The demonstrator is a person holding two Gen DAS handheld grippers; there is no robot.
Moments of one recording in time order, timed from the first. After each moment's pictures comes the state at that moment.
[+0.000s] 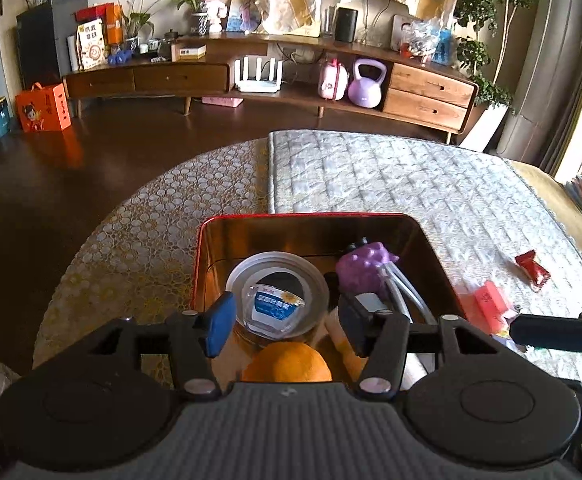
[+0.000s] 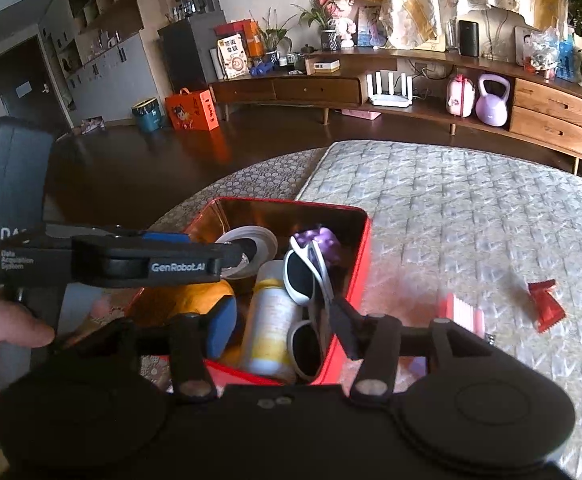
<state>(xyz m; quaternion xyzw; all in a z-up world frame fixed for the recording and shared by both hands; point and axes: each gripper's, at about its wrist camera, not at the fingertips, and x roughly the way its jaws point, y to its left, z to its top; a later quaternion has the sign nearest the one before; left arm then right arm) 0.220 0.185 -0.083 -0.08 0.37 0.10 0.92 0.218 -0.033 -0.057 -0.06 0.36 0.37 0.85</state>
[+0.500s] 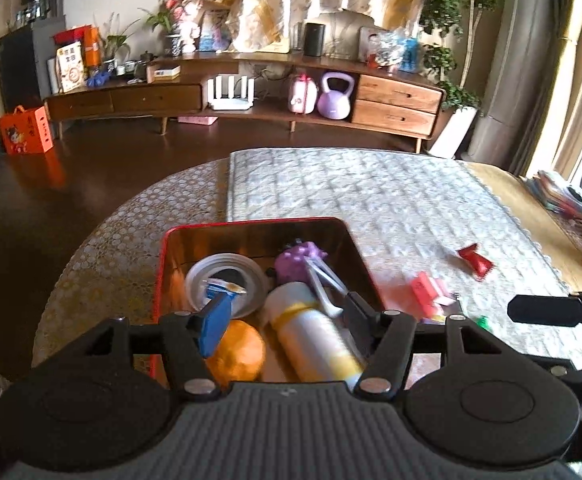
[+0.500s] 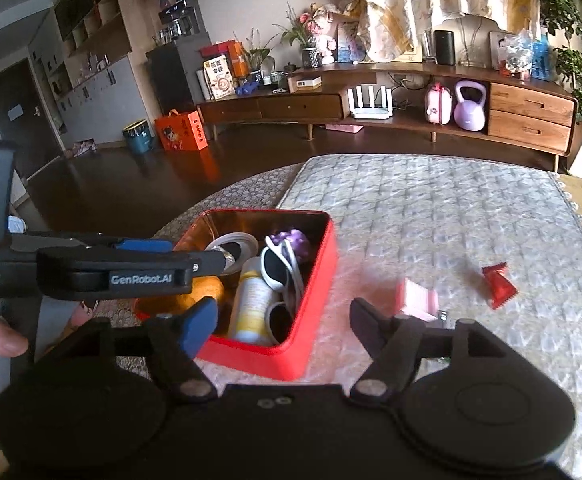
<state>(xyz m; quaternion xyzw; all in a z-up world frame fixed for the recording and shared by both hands) 0.187 0.141 -0.049 -0.07 0.35 0.07 0.93 0.200 -0.087 -0.037 -0.04 0.35 0.35 0.87</state>
